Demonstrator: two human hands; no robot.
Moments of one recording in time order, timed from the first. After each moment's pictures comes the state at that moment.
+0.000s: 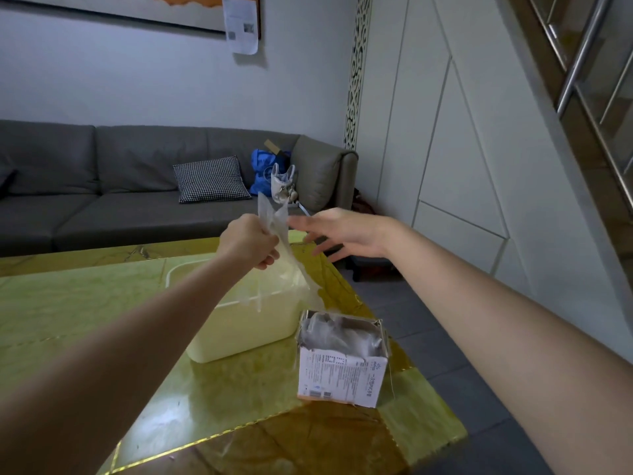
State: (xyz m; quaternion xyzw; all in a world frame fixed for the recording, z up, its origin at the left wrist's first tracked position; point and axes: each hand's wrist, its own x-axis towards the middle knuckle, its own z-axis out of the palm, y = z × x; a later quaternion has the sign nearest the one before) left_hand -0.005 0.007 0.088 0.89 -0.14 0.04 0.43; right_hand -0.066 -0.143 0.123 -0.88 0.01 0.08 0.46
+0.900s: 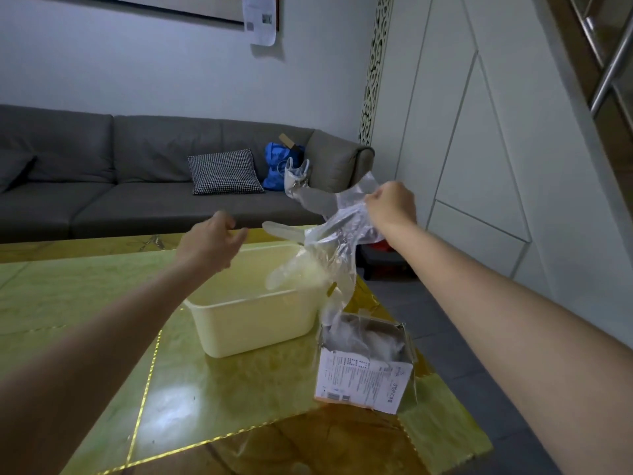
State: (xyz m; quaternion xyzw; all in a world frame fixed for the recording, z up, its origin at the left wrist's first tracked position) left_hand 0.034 0.078 0.062 0.94 -0.12 0.13 0.28; right_hand -0.012 -0.166 0.107 -0.87 0.25 -0.31 0.30
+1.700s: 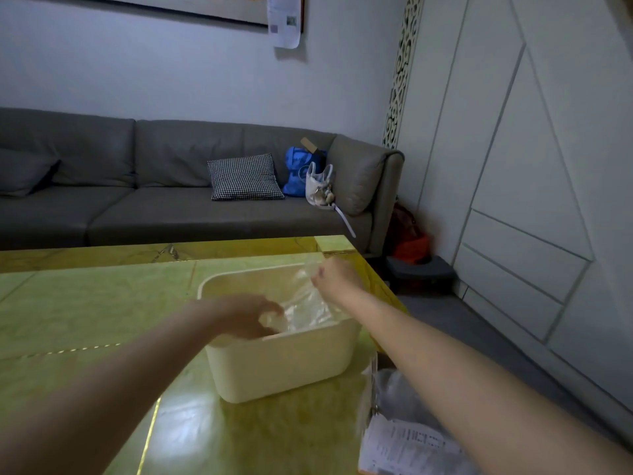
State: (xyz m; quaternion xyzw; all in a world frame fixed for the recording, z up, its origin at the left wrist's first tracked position) left_hand 0.098 0.078 -0.007 0.95 -0.28 -0.14 -0.04; right_hand 0.095 -0.093 -0.009 -0.96 0.12 -0.06 0.23
